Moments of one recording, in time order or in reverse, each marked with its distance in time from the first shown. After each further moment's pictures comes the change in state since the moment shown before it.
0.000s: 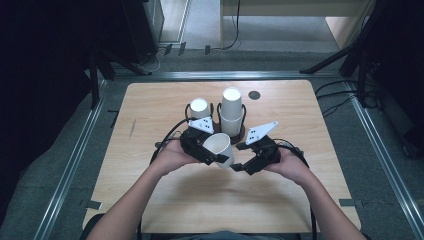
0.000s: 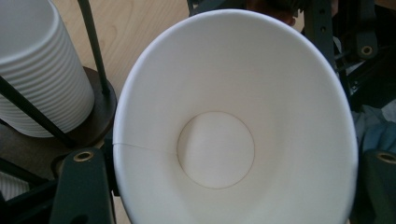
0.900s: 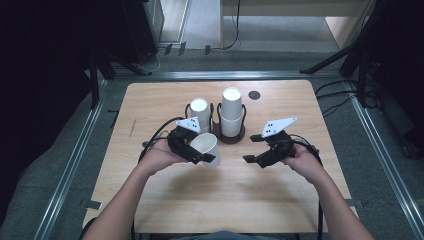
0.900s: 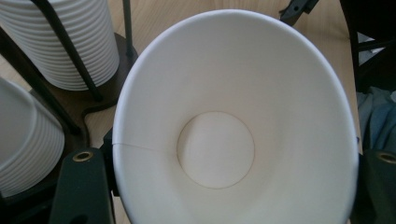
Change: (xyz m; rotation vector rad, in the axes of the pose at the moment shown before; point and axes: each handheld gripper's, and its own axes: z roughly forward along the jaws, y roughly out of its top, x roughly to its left) left arm 0.013 -0.023 -0.024 0.037 0.034 -0.039; right arm -0.016 -0.012 -0.035 -0.052 -0.104 0.040
